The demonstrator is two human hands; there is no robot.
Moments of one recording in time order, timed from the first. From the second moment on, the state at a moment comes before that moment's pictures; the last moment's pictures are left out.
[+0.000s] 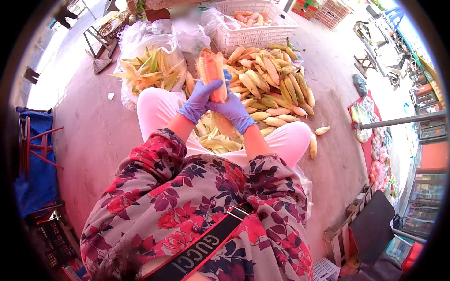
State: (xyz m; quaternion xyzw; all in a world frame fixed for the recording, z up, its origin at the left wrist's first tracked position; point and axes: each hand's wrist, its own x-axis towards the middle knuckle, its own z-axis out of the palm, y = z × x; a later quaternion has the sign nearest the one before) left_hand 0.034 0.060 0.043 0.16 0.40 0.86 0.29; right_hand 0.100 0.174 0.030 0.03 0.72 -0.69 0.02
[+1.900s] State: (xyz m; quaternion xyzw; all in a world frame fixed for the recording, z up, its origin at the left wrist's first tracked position) left_hand -0.042 0.048 -0.121 -0.12 0.47 0.80 0.34; right_hand 0.091 0.203 -0.134 0.20 0.88 -0.42 0.10
